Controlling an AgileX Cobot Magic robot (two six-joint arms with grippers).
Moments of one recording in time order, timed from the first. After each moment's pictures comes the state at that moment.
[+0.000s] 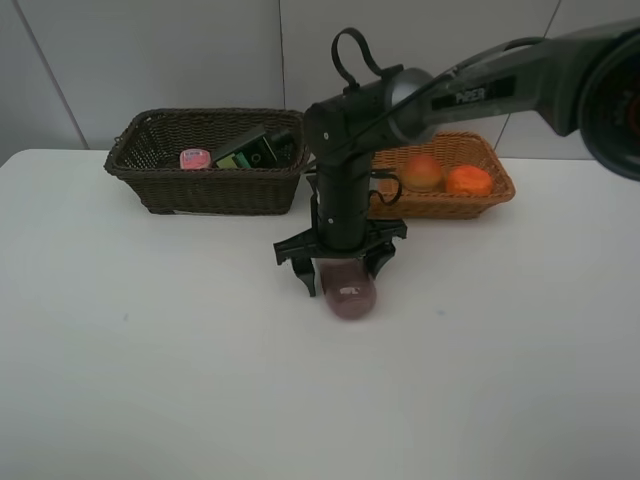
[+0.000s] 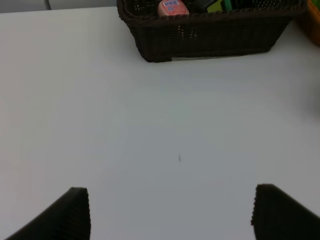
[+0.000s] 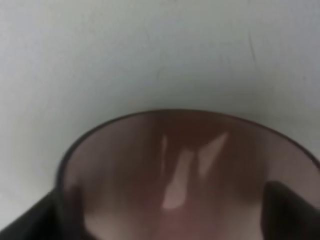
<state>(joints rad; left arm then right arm) 0.03 -0.01 -0.50 -0.08 1.06 0.06 0.69 2.28 -1.64 -0.10 1.07 0.50</state>
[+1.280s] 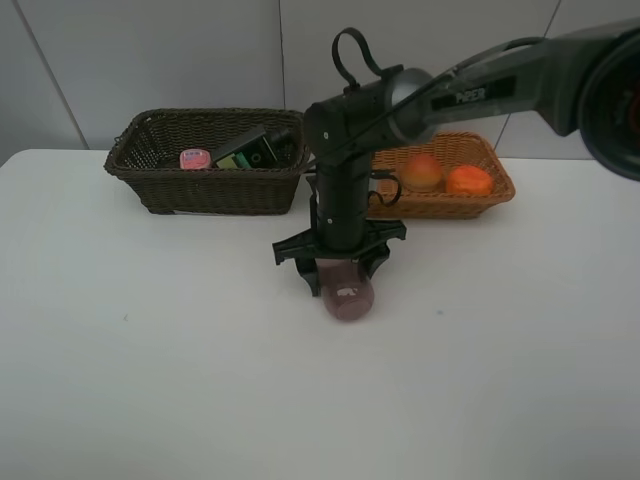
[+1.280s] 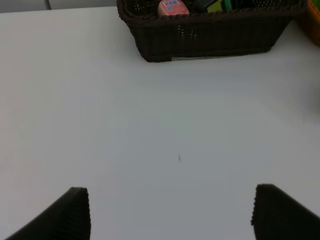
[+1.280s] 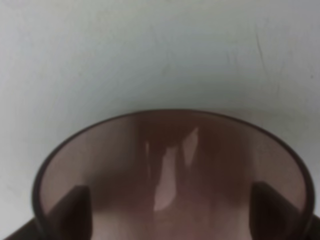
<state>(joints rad) 0.03 -0.01 -0.50 -0.08 1.06 0.06 0.69 2.28 -1.64 -0.09 1.07 0.50</state>
